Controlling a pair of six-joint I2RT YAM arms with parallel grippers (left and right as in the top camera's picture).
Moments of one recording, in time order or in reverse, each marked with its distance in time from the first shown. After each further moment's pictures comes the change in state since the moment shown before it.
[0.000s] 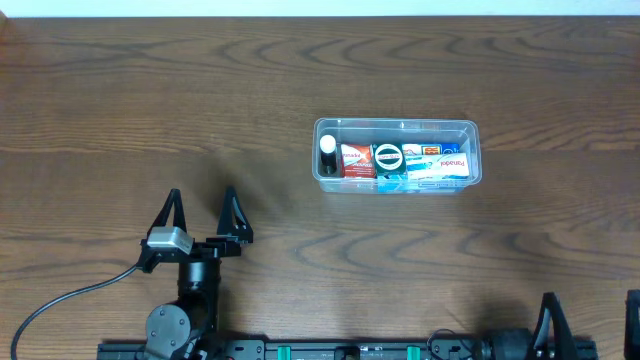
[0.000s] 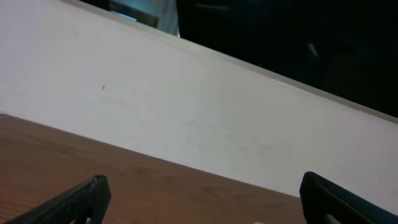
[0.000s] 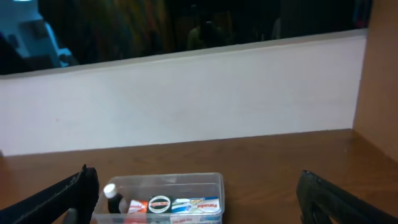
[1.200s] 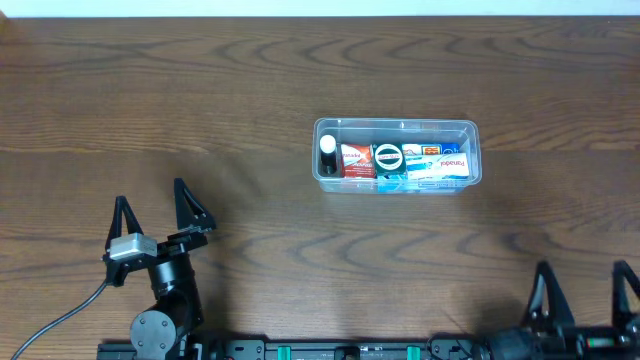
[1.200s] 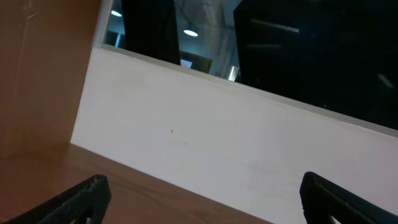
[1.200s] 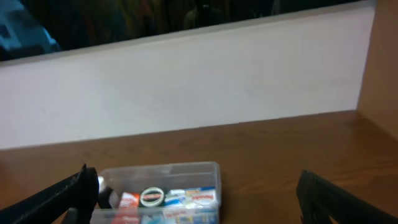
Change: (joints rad) left arm 0.306 0.000 0.000 0.087 0.038 0.060; right arm 0.147 0.000 -0.180 0.120 0.165 0.053
